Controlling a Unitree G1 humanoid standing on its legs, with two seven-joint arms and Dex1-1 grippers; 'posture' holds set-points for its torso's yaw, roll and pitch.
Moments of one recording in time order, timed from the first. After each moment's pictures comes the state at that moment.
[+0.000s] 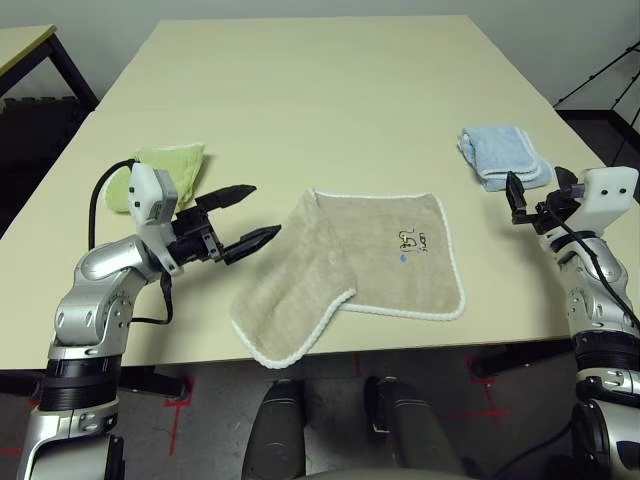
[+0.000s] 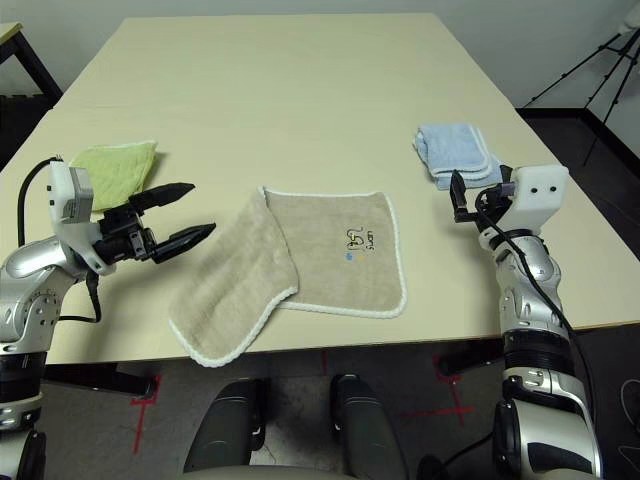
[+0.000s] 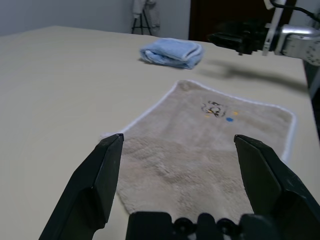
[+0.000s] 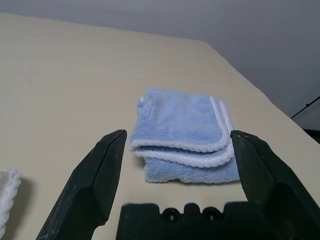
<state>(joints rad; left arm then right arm) -0.23 0.65 0.19 -0.08 -0.54 0.24 -1.14 -0.42 -0.44 -0.32 0.47 0.21 -0.13 0.33</state>
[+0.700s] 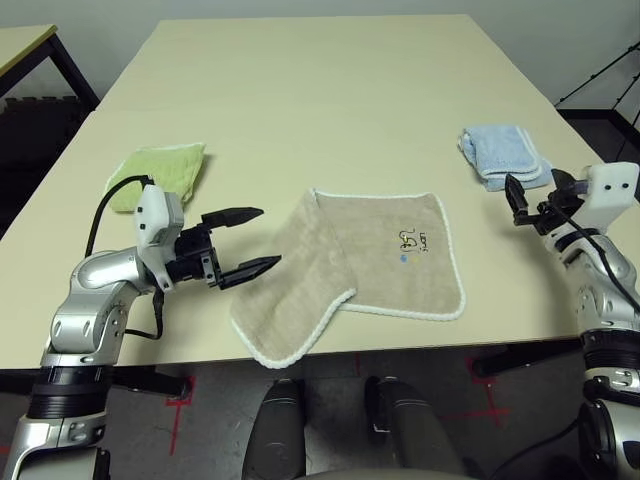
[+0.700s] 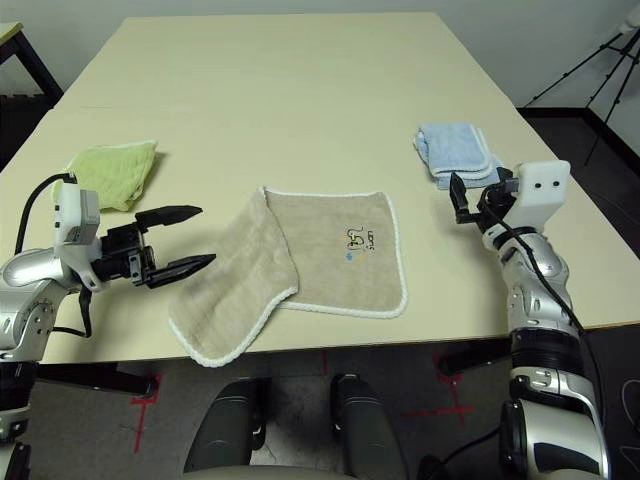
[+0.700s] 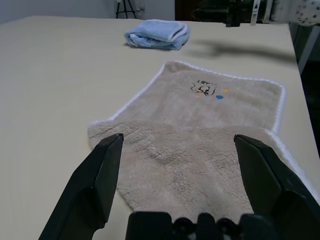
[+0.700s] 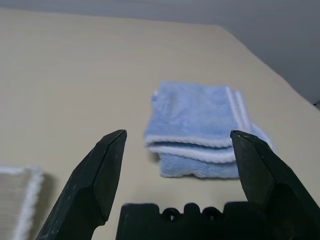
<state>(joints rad) -0.25 0.69 0.15 -0.02 -0.49 0.16 -1.18 -0.42 -0.46 -0.33 0.33 0.31 0.10 0.41</state>
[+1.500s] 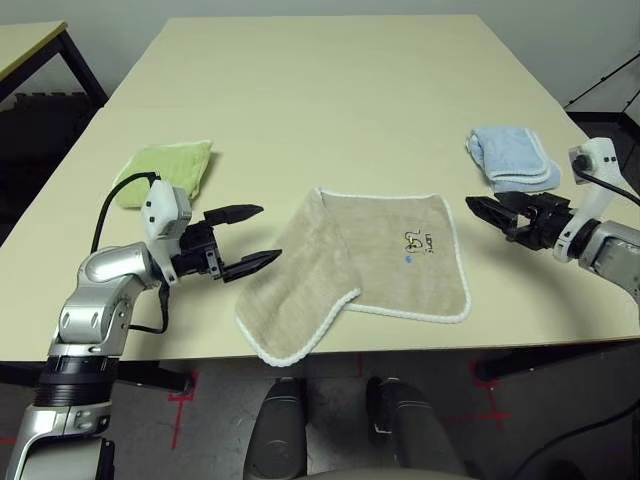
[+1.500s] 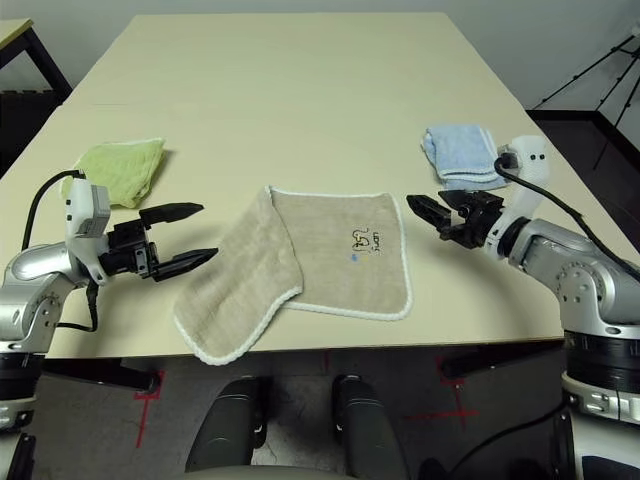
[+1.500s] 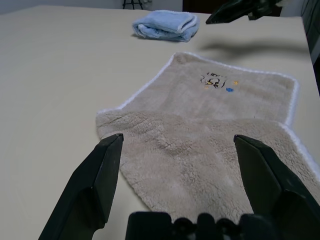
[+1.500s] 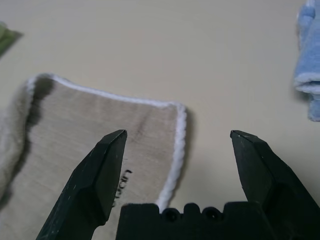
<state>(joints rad) -0.28 0.69 0.11 0.01 -0.47 0.16 -1.16 -0.44 -0.65 -0.22 0.02 0.62 0.89 0.50</state>
